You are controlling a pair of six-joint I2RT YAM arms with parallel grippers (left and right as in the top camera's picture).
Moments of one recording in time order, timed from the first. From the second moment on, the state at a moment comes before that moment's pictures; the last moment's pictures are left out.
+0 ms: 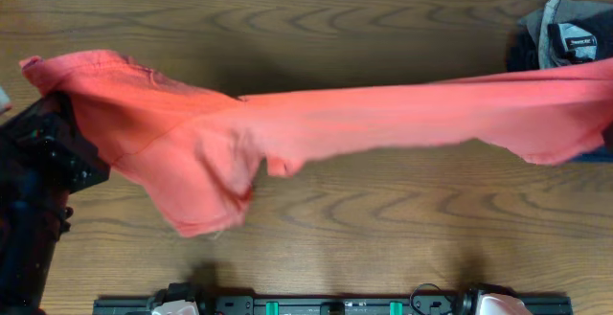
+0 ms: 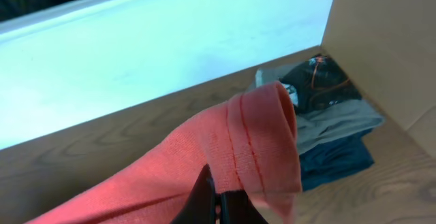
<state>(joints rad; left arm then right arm) 0.14 1.07 2.04 -1.31 0.02 -0.33 -0.14 1.26 2.30 -1.50 0.07 0.23</state>
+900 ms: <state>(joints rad) 0.13 1.79 2.03 -0.53 0.20 -0.33 -0.11 1.98 2.28 -0.80 -0.14 0.26</state>
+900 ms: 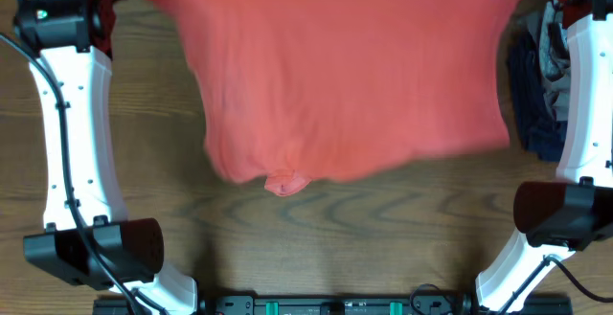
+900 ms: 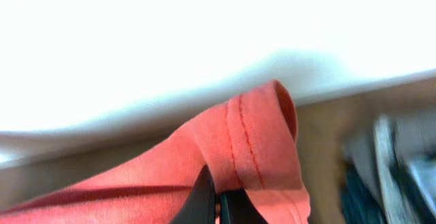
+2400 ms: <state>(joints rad) 0.13 1.71 1.37 -1.65 0.09 -0.31 -0.27 1.93 1.45 -1.51 0.29 0.42</state>
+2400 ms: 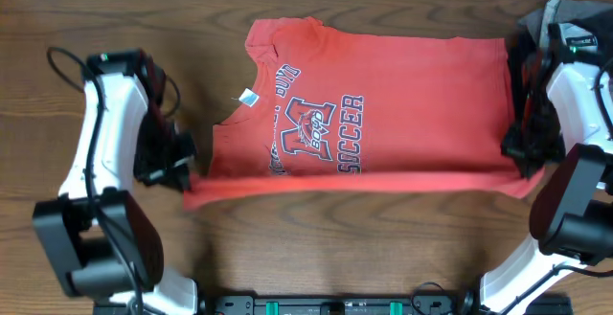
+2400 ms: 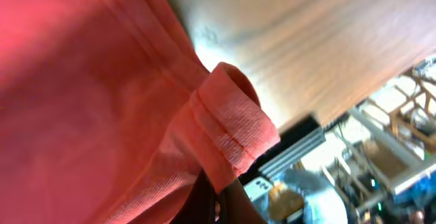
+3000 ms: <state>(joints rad) 0.14 1.30 1.25 -1.48 0.02 -0.45 -0.28 1.68 1.27 -1.42 0.24 0.44</state>
